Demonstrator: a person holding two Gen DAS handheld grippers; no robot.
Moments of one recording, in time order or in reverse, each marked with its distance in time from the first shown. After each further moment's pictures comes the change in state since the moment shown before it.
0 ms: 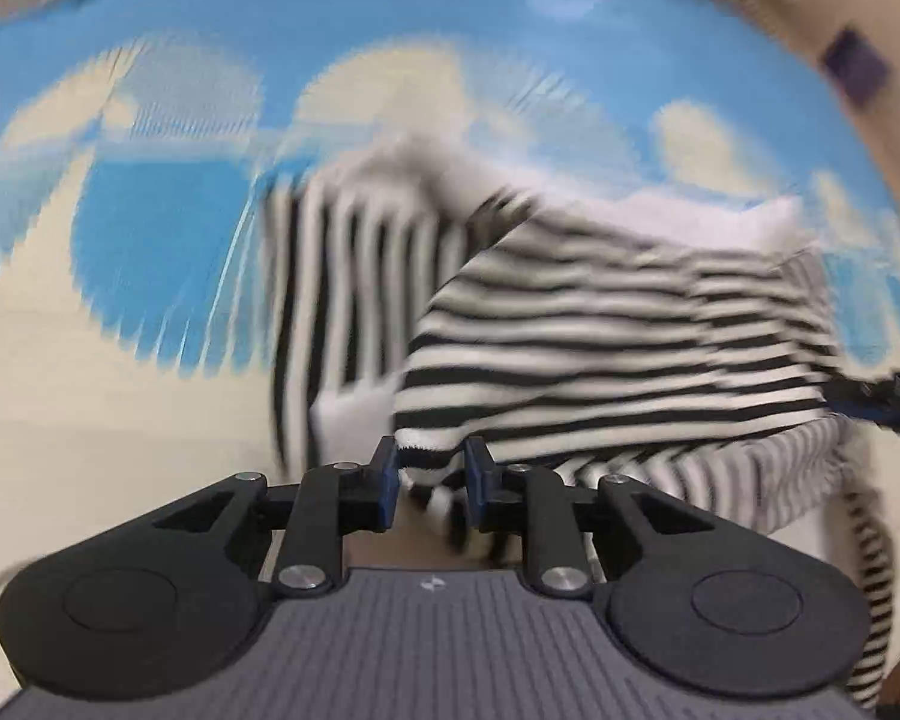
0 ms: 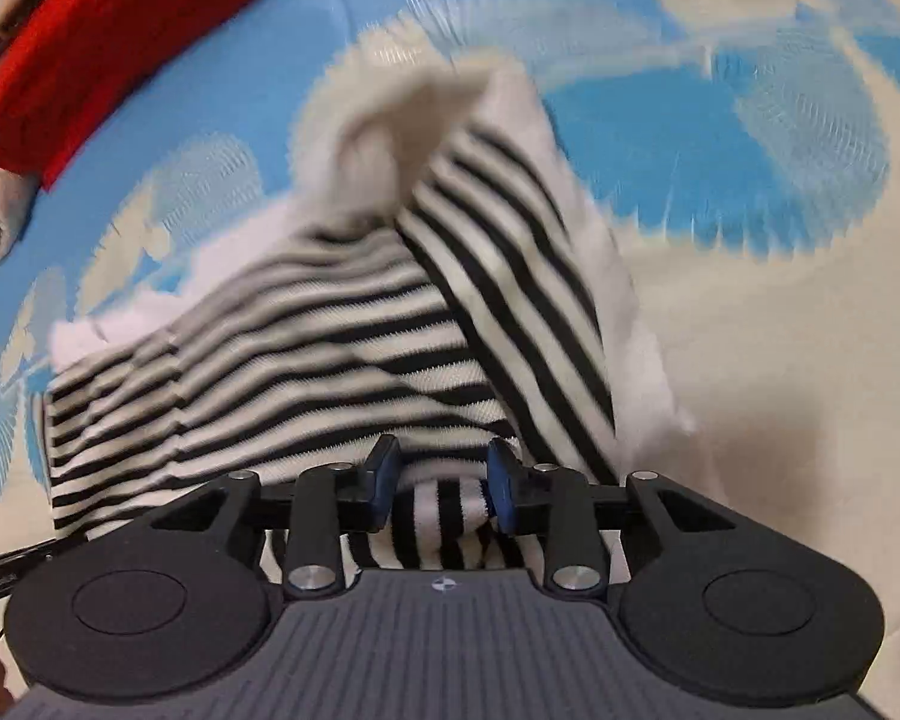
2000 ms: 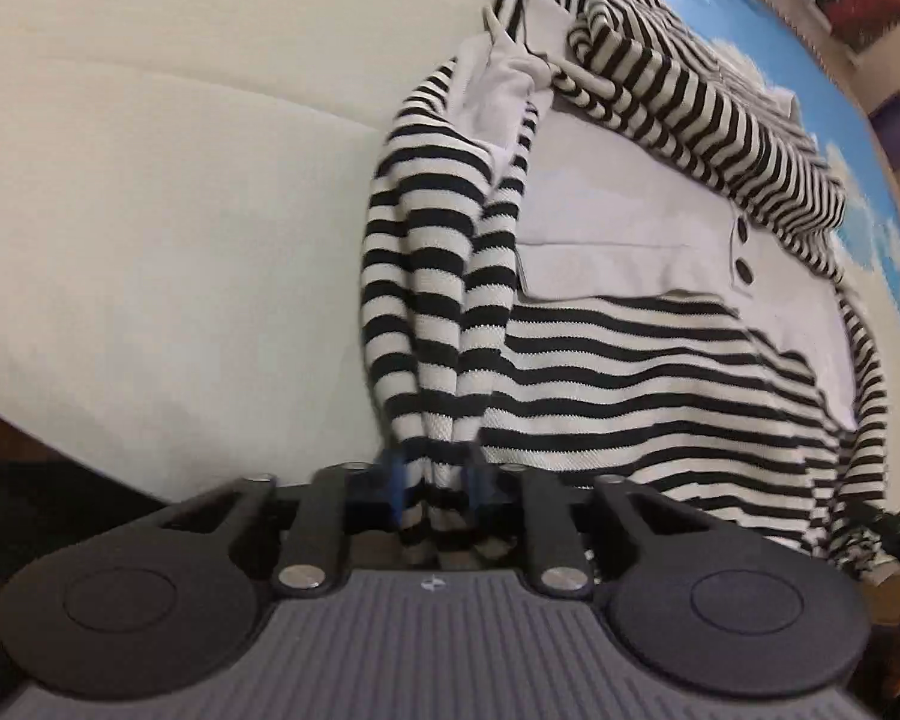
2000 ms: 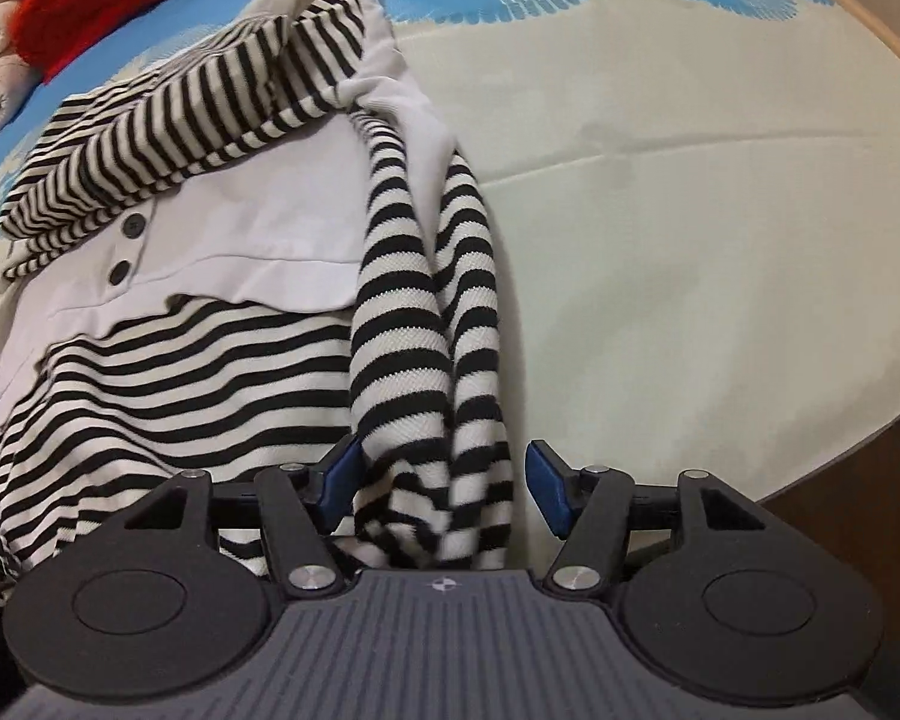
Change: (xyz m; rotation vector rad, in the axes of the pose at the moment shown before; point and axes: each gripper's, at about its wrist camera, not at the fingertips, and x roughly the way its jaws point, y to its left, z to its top) left arm -0.094 0.025 -0.276 -0.342 0.083 0.004; right arm -0.120 -0.093 -0.264 -0.091 0.015 -0.170
